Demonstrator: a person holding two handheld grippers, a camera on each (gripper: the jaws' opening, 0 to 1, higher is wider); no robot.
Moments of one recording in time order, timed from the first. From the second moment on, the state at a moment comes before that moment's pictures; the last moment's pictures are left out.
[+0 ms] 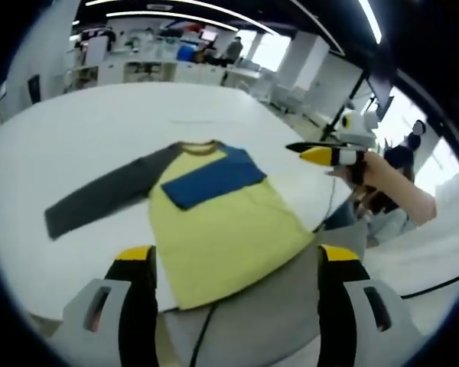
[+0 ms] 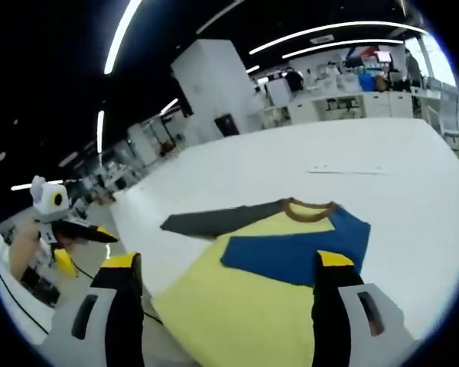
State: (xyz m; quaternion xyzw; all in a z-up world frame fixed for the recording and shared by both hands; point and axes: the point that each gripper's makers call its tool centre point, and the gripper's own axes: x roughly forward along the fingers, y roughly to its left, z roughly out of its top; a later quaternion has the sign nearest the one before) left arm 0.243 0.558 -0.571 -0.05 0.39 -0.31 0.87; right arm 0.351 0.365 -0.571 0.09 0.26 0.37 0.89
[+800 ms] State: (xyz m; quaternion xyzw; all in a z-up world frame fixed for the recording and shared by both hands) left arm 0.267 0.569 -0.563 -0.04 0.39 -0.30 0.87; right arm 0.313 0.265 -0.545 0.09 0.23 0.31 0.92
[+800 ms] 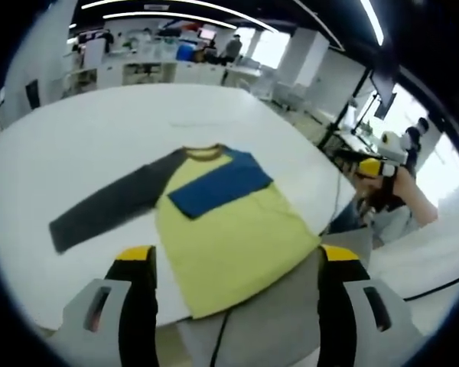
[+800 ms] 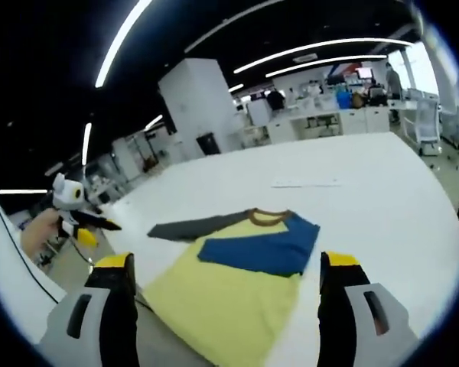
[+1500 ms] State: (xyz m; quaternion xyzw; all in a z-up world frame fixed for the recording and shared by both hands) left arm 0.273 0.588 -0.566 -0.04 0.40 -0.28 0.87; right arm 0.306 0.234 -0.560 0.12 0.24 0.26 0.93
